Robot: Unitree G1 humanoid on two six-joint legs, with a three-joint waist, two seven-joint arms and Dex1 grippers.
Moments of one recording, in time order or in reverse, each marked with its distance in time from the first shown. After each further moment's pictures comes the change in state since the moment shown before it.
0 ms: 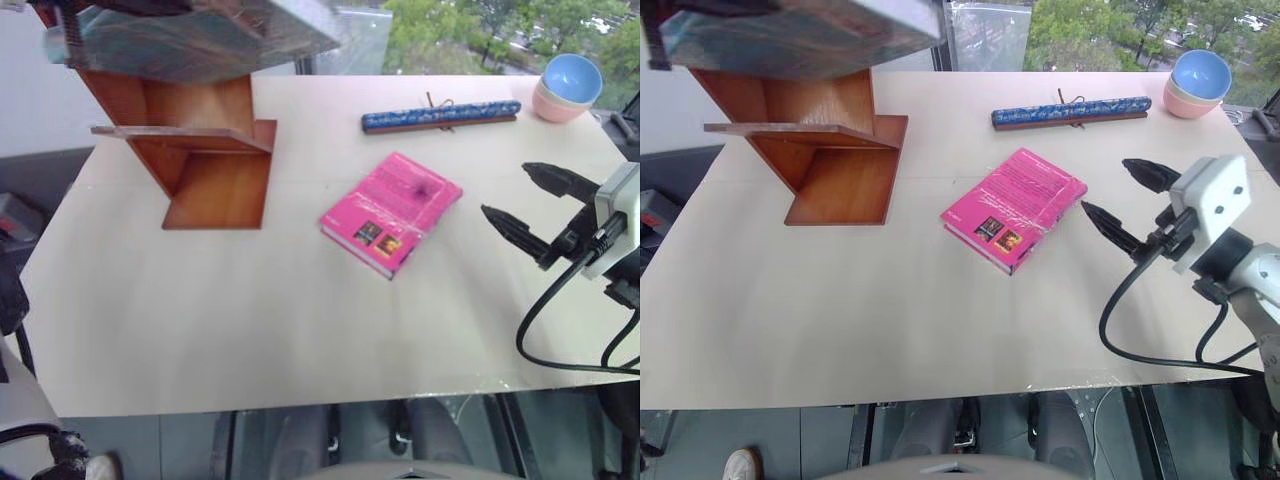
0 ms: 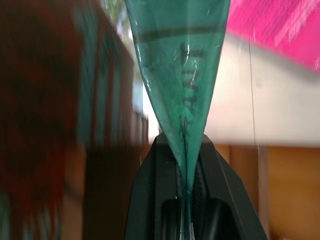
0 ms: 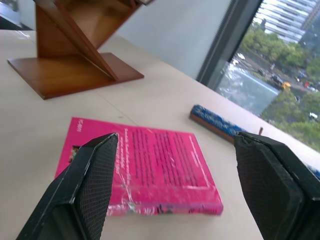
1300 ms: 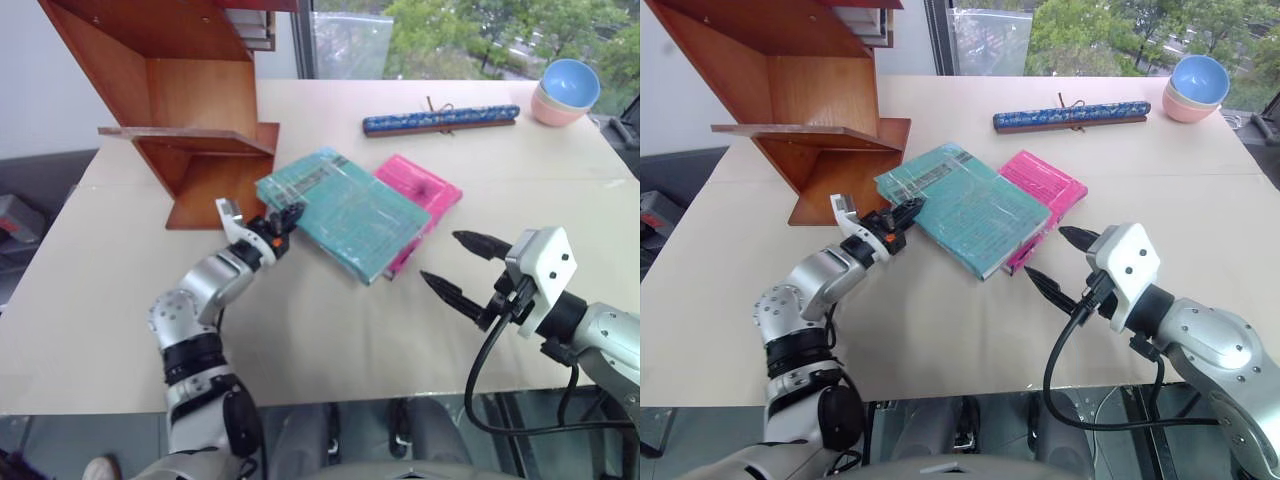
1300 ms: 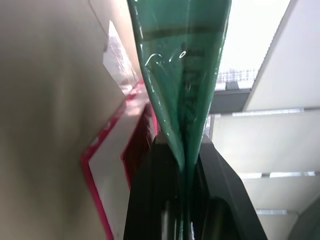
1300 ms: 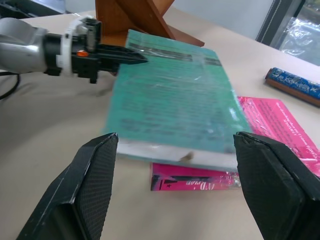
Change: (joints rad) left arm 0.996 -0.960 0.814 -0.159 -1.616 1.018 1.628; right arm 0.178 0.079 0.186 -0.273 0.038 0.180 -0.201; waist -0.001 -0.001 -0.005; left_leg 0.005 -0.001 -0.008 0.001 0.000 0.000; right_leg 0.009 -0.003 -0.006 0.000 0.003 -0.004
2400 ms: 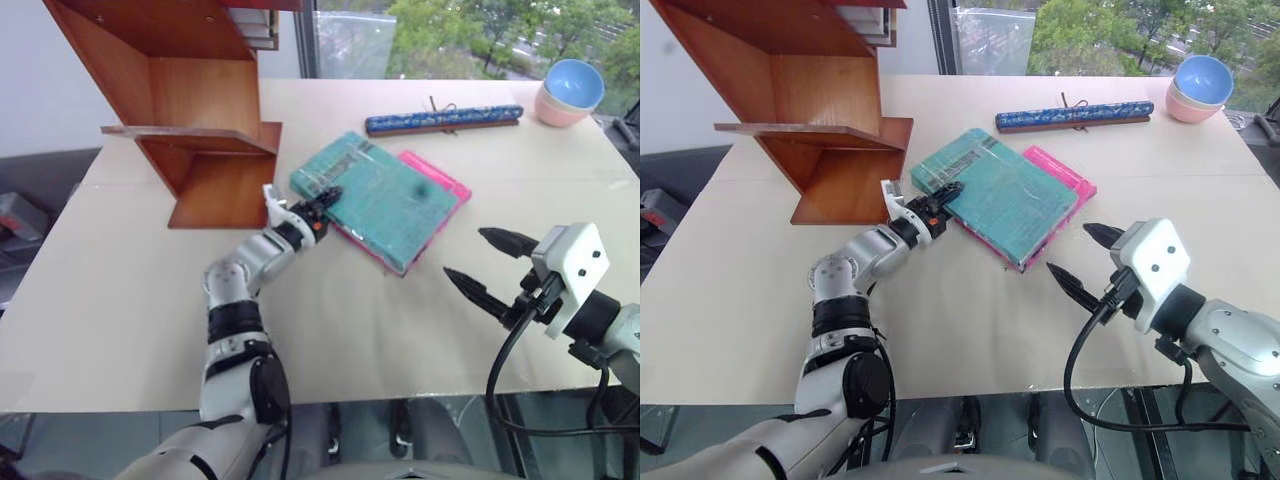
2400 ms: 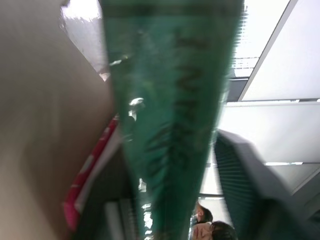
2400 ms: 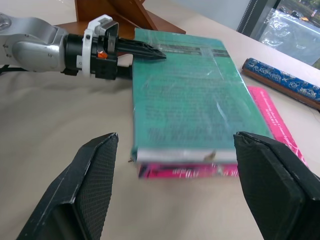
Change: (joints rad) left arm -0.177 -0.196 -0.032 0.191 0.322 -0.109 -0.132; right arm 0.074 -0.076 -0.124 -0.027 0.058 0.030 -0.011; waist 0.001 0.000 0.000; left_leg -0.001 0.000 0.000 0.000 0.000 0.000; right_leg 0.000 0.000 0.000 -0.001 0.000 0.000
